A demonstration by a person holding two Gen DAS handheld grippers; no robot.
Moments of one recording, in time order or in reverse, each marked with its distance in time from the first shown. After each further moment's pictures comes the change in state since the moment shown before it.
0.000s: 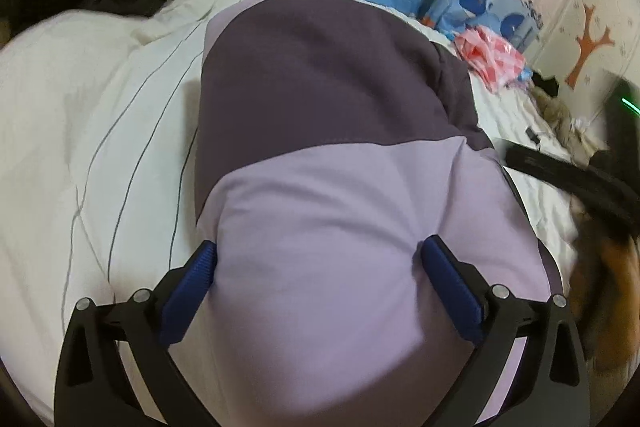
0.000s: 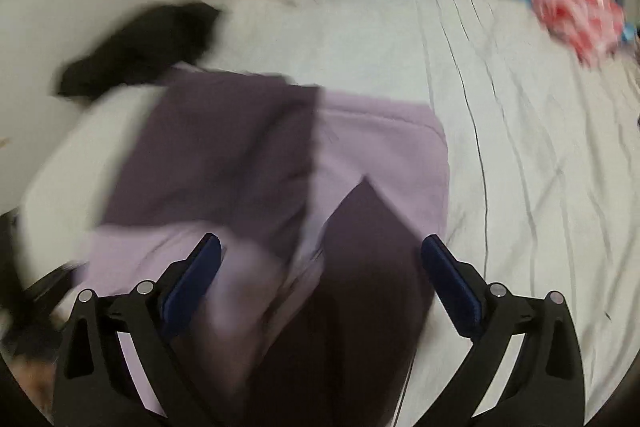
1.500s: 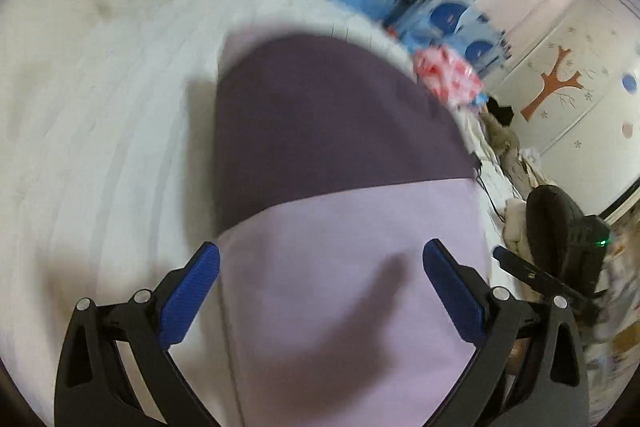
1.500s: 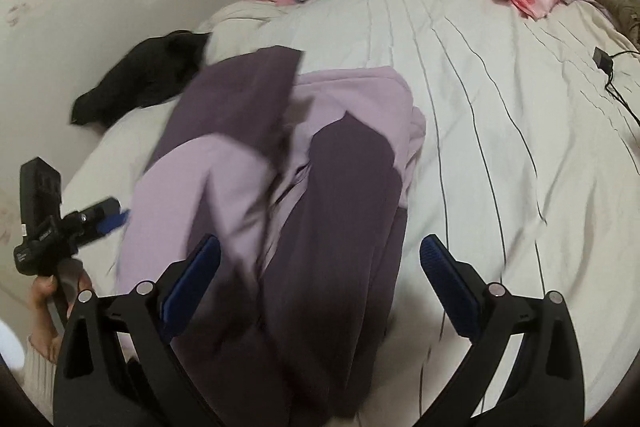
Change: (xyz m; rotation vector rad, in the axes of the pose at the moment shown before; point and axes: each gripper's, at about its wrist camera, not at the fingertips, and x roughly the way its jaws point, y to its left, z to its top) left arm 0.010 -0.020 0.012 -0.139 0.089 -0.233; right arm -0.064 -0.065 -0.057 0.222 0.103 -0.056
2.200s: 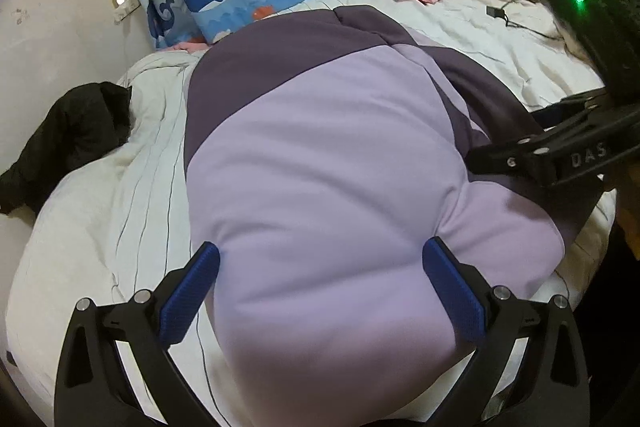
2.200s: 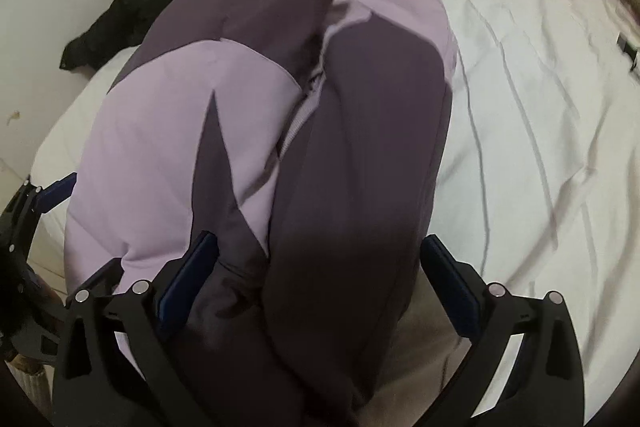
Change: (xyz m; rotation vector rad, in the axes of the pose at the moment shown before) left arm 0.022 -0.125 -0.114 0.684 -0.077 0.527; right arm 0.017 0.021 -0.046 -0.134 0.068 0.004
